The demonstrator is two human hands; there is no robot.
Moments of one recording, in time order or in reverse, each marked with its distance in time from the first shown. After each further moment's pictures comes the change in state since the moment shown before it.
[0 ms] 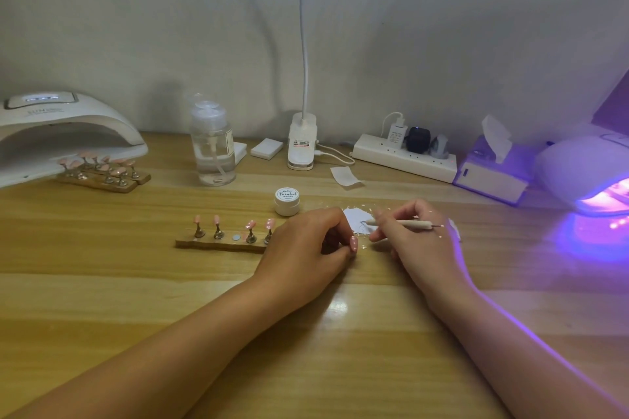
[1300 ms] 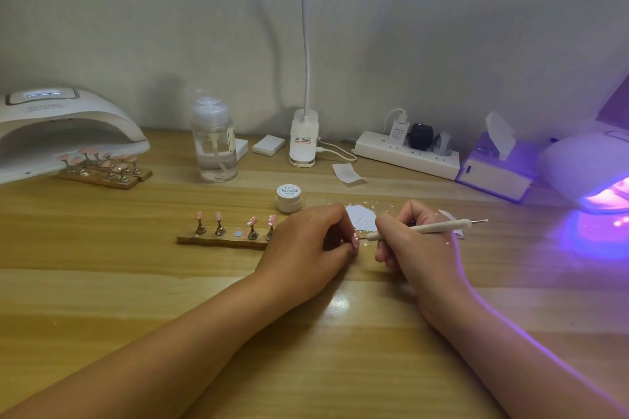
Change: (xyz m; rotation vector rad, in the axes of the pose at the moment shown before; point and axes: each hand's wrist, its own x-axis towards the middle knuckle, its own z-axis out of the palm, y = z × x) left_hand 0.000 0.000 -0.001 -0.005 -0.004 0.018; right_hand -0.013 -0.012 0.007 0.287 -0.052 0.035
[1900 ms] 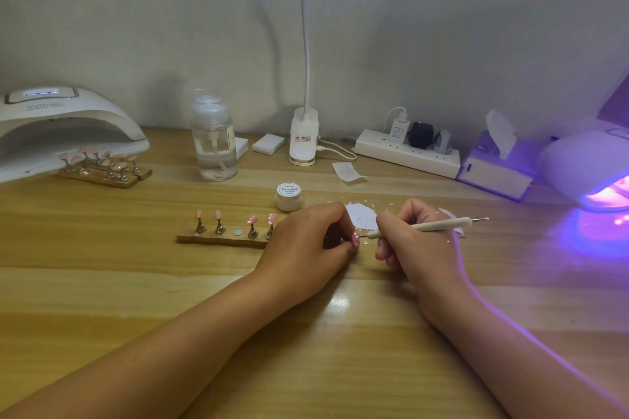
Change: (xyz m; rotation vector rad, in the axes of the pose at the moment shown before) left_hand 0.000 0.001 0.000 -0.002 0.000 -0.004; right_hand 0.000 0.000 0.000 -0.013 0.000 -0.001
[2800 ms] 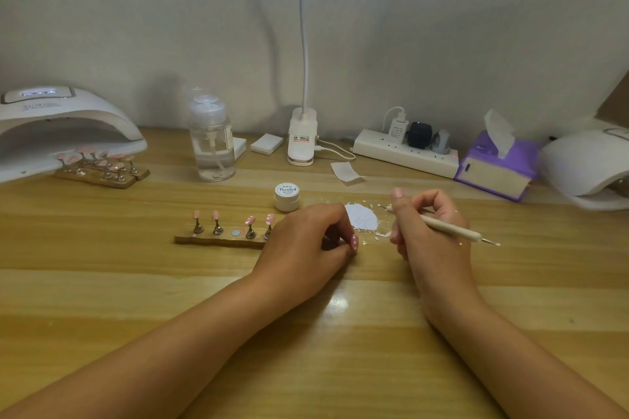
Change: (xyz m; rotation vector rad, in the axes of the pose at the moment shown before) left_hand 0.000 0.001 -0.001 0.028 -0.008 0.012; right_hand 0.001 -0.003 -0.003 0.036 0.130 -0.070
